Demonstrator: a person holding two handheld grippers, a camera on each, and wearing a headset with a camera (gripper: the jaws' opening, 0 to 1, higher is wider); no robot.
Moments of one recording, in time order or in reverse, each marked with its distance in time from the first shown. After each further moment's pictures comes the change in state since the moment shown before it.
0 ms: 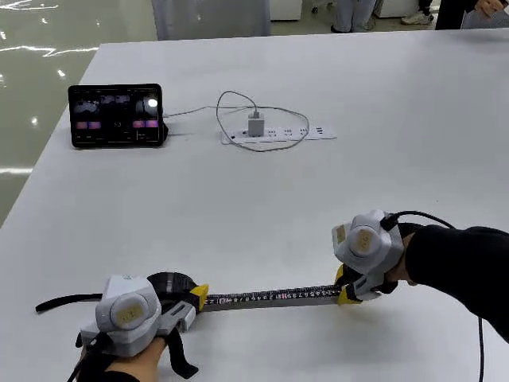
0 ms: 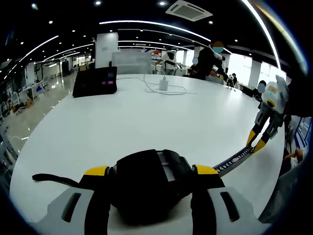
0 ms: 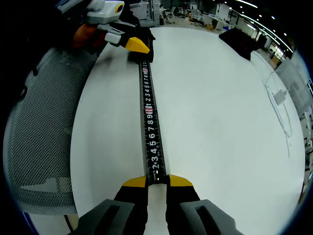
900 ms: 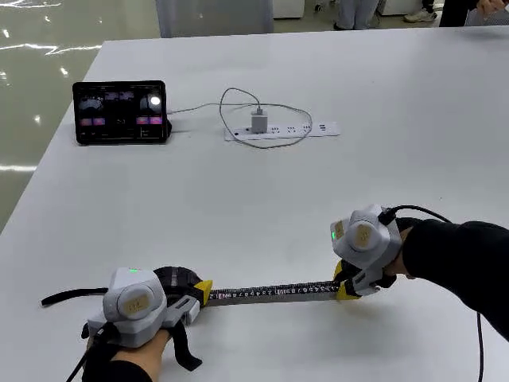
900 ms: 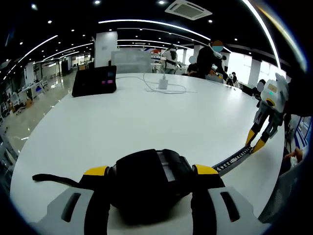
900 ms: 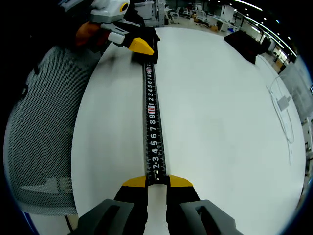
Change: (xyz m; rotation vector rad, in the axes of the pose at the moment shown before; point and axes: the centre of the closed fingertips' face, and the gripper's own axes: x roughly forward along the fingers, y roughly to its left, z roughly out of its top) left arm 0.000 0.000 0.000 0.005 0.011 -0.003; right arm 0.002 0.002 0.010 -0.028 0.003 0.019
